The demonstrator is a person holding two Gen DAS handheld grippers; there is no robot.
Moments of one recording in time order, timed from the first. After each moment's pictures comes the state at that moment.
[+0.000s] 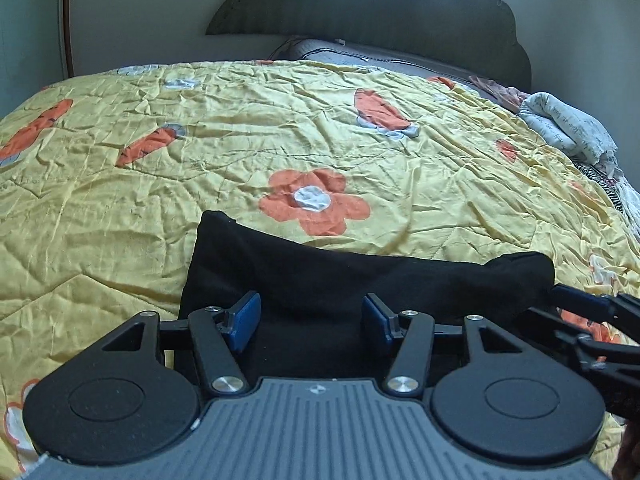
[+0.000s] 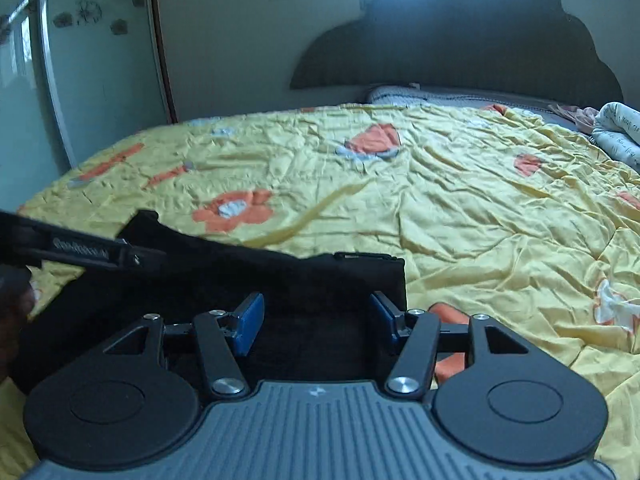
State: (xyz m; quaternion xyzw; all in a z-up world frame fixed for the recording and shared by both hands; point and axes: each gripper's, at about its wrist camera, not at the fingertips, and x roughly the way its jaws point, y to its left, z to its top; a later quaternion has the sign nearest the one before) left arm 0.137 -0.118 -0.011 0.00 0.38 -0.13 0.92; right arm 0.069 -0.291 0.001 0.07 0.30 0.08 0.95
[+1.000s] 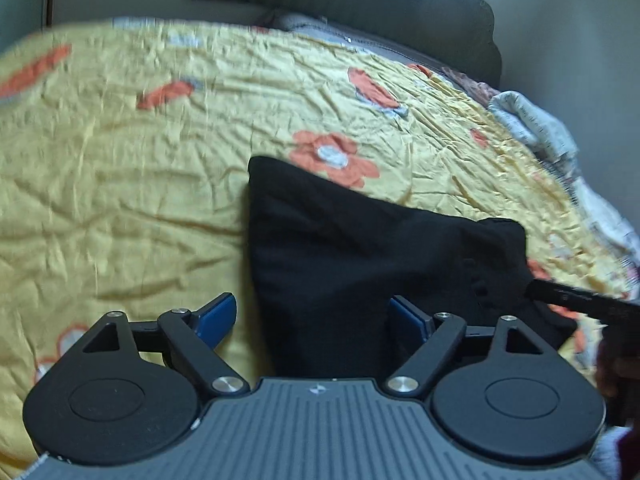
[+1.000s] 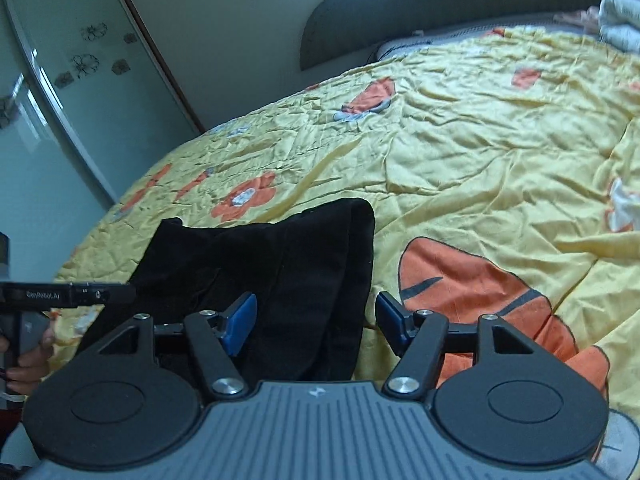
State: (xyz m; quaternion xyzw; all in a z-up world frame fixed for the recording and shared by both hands) left arm 0.122 -0.030 -0.019 -0.09 0.44 -0.21 0.87; right arm 0.062 -0.363 -0.025 0.21 0.34 0.16 0.90
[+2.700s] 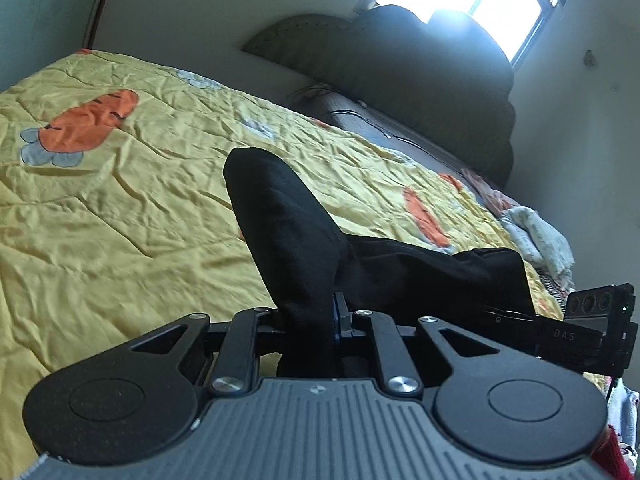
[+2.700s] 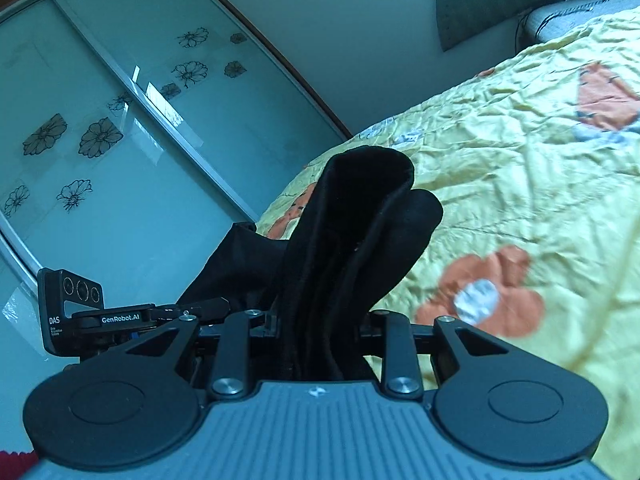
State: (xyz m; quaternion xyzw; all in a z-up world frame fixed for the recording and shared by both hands) left arm 0.211 0.092 0.031 -0.17 0.35 -0.17 0.91; right arm 0.236 -0.225 0.007 0.29 0.31 0.35 0.83
